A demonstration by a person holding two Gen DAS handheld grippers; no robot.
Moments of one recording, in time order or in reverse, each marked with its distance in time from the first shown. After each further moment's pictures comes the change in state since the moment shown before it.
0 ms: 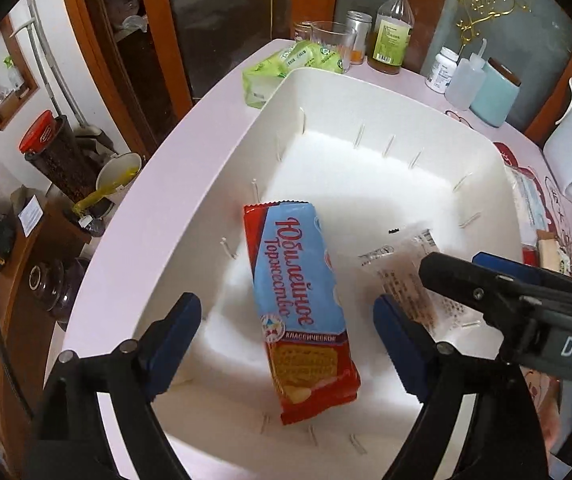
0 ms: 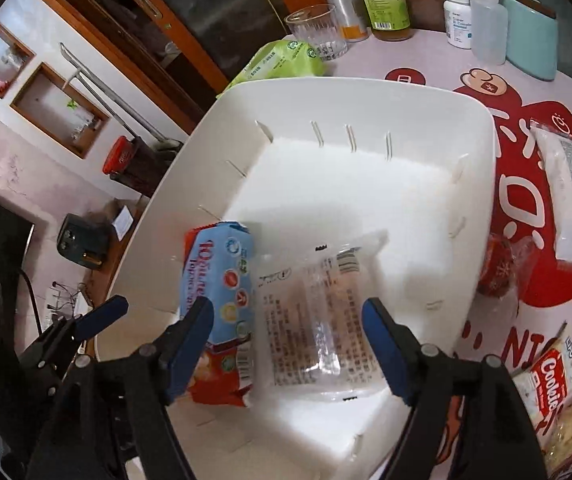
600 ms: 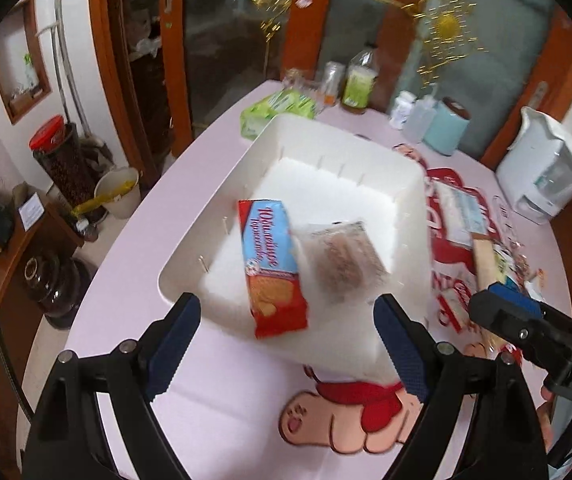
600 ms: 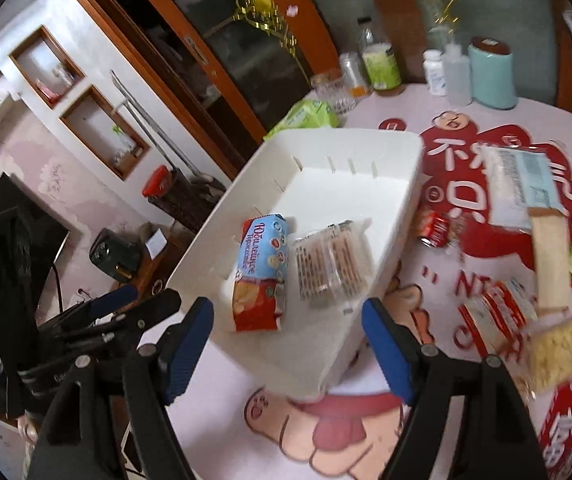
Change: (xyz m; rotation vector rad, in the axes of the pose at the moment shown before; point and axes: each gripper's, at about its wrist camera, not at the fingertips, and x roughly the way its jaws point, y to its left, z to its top) left arm -0.131 -0.008 -0.071 -0.030 -0.147 -0.081; right arm -0.143 0.005 -0.105 -0.036 -0.225 0.060
